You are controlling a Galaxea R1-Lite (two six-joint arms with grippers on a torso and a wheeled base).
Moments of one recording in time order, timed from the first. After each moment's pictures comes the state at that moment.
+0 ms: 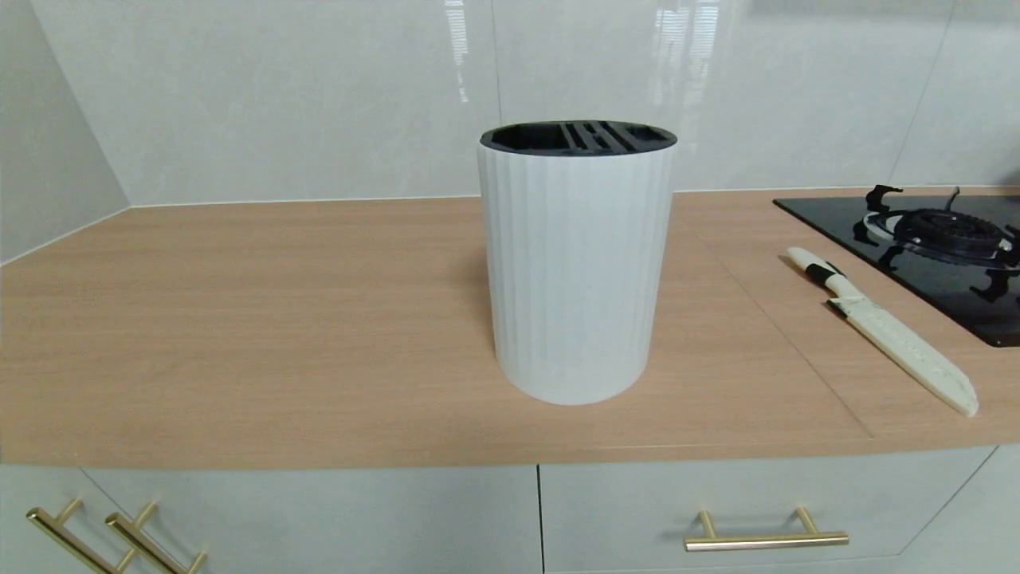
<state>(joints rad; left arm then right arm) 0.01 0.00 0.00 0.00 0.01 -0.01 0.00 0.00 0.00 0.00 0.01 0.00</state>
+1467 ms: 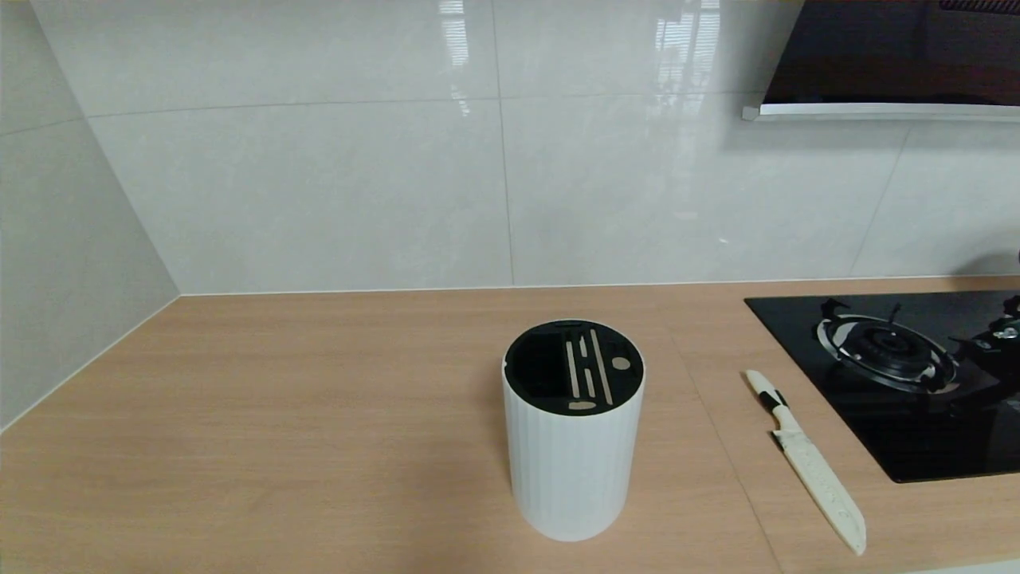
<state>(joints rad) 0.01 0.00 0.00 0.00 0.01 -0.01 0.00 0.00 0.00 0.00 0.01 0.00</state>
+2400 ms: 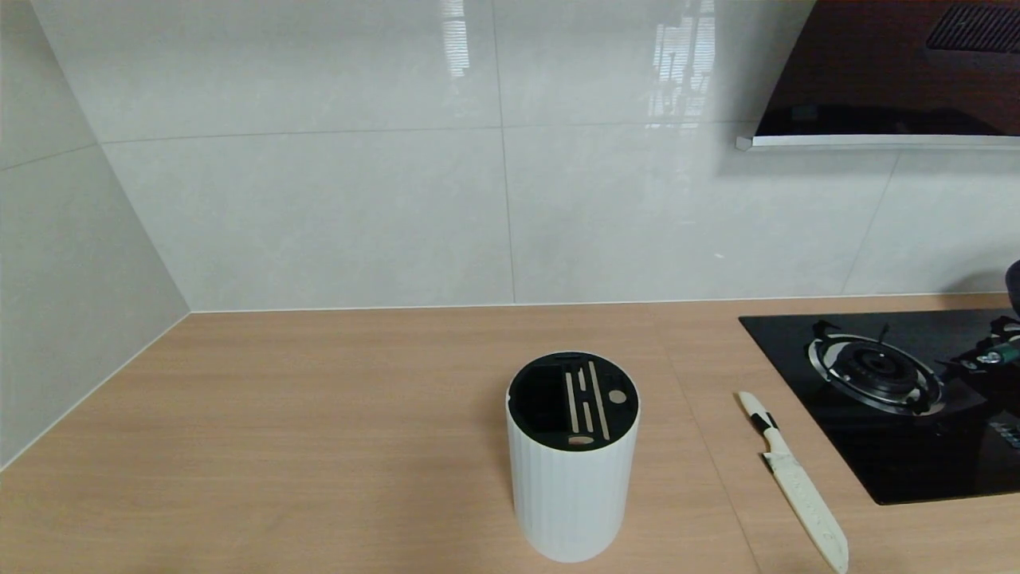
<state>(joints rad) 0.01 0.00 0.00 0.00 0.01 -0.01 0.00 0.00 -0.01 0.00 0.01 -0.04</state>
